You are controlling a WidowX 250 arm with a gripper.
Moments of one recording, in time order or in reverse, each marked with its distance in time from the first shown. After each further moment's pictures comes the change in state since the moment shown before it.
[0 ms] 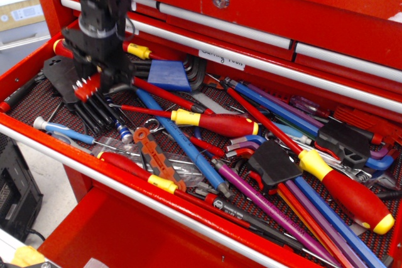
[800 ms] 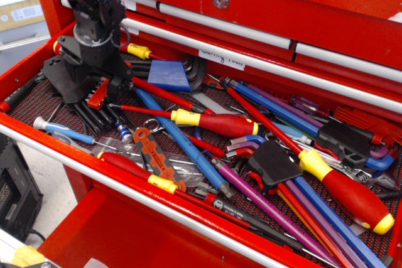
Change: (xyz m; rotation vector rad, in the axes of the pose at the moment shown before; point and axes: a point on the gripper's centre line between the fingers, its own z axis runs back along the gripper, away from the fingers) arm -0.004 -0.006 -0.027 -0.044 -0.067 0.035
